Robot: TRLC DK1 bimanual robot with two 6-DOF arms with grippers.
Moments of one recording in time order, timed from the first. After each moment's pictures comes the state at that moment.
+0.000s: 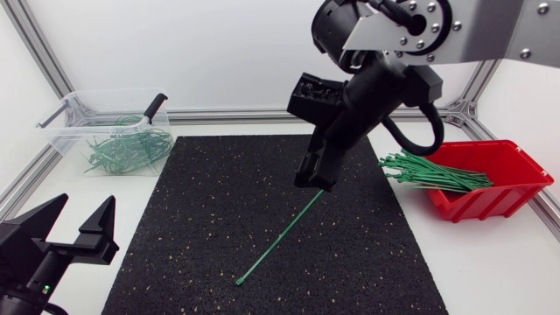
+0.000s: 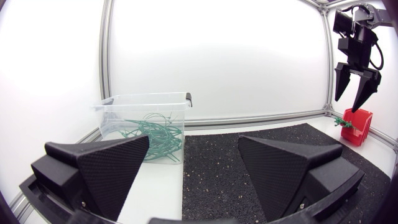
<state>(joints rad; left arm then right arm) -0.04 0.06 0.02 -0.01 0.00 0.02 0.62 1.65 1.47 -0.99 -0.14 -0.58</state>
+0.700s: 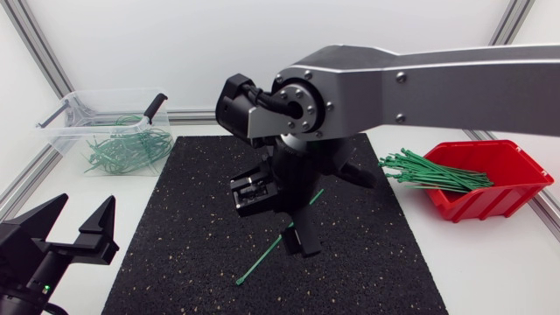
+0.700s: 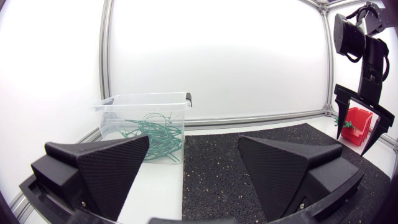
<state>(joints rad) -0.04 0.06 0.02 -0.01 0.00 0.02 0.91 1.81 1.47 -1.09 0.09 -0.95</state>
